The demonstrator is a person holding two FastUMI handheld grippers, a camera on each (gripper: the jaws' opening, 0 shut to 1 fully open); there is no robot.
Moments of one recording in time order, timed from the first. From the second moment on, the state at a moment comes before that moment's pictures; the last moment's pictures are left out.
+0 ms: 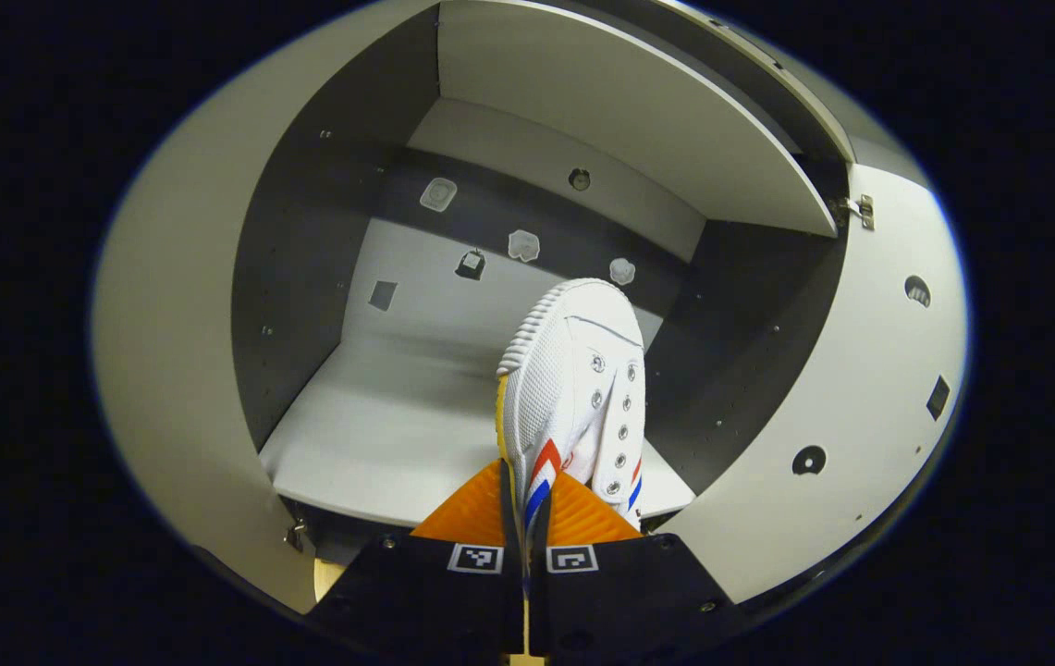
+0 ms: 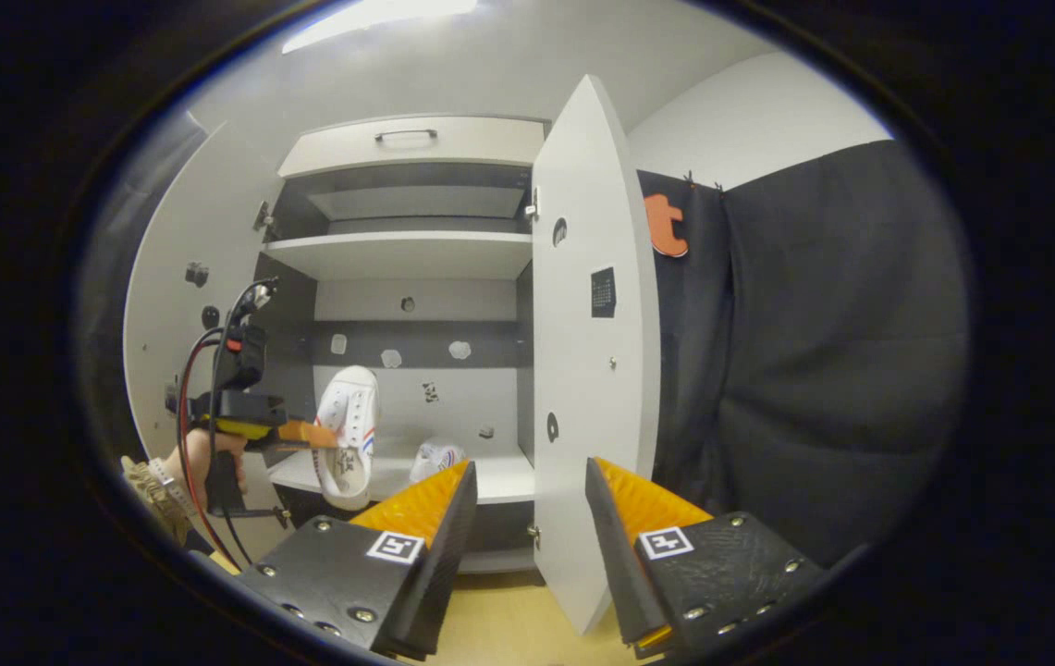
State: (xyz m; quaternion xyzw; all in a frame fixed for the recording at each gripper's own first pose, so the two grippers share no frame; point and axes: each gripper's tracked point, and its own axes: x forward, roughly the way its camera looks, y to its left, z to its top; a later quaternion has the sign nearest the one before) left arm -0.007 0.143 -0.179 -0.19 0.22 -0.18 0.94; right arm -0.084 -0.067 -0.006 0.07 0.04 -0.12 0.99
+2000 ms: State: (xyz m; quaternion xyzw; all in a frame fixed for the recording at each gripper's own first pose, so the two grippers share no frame) left arm 0.004 0.147 -0.237 -0.08 0.32 -0.14 0.93; right arm -0.107 -0.070 -0.011 0.03 0.06 -0.13 0.99
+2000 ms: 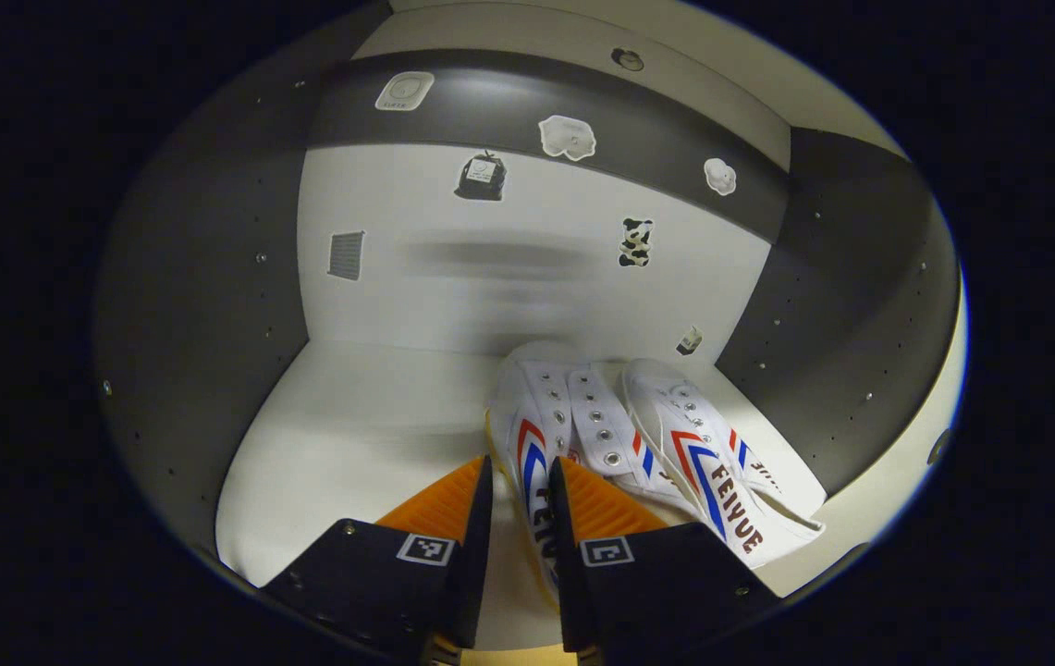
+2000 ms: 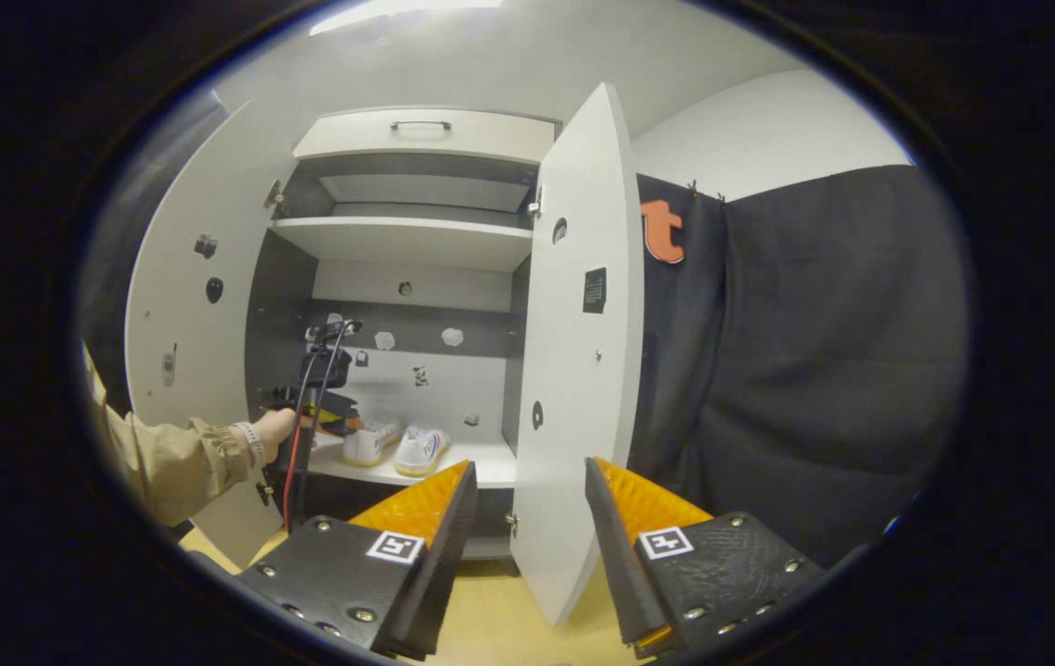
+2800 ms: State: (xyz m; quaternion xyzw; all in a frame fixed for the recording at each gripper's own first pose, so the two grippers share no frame) left arm -0.091 0.158 -0.072 -0.10 0.15 -0.17 0.97; right arm -0.117 -0.074 0.010 0.04 0.02 -0.11 0.99
